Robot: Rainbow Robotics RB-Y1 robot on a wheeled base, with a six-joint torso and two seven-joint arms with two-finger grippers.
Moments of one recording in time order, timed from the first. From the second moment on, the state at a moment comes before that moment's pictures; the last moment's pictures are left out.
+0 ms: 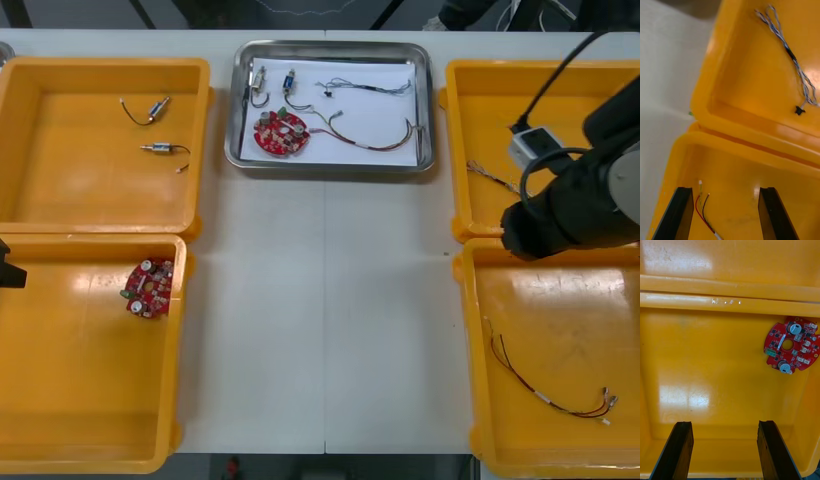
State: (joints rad) right arm -0.46 -0.69 0.11 -2.17 -0.67 1.92 1.29; left arm -0.07 0.84 0.40 -2.25 0.97 1.91 -1.18
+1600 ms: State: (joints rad) right arm -0.16 -0.73 -0.27 -2.24 -0.79 1.92 1.29; left arm -0.07 0.84 0.40 -2.25 0.97 1.91 -1.18
